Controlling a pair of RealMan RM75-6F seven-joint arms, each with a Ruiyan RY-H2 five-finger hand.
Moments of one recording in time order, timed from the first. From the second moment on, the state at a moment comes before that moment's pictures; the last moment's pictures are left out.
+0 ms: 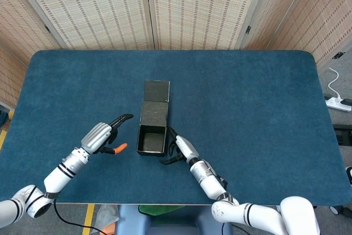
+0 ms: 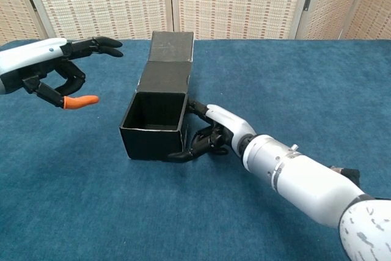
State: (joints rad) left arm -0.70 -1.44 0.05 -1.22 1.58 1.20 -0.68; right arm 0.70 -2.03 0.29 -1.16 -1.18 0.79 0.40
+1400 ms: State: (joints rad) left arm -0.83 -1.63 0.06 -0.98 1.59 0.81 -1.14; right arm 0.54 -1.54 0.33 -1.72 -1.20 0.98 0.43
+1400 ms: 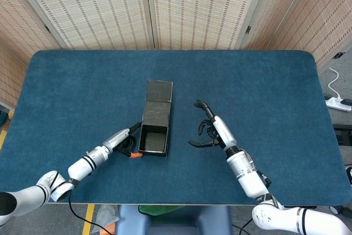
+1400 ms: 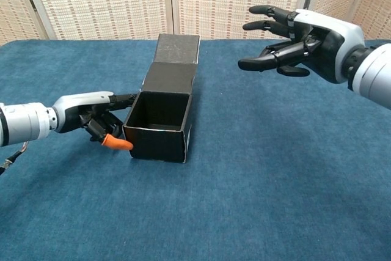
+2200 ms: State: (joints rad) left arm -0.82 -1.69 0.02 -0.95 1.51 0.79 -1.24; right arm 0.54 -1.56 0.31 -1.64 -1.14 0.97 0.46
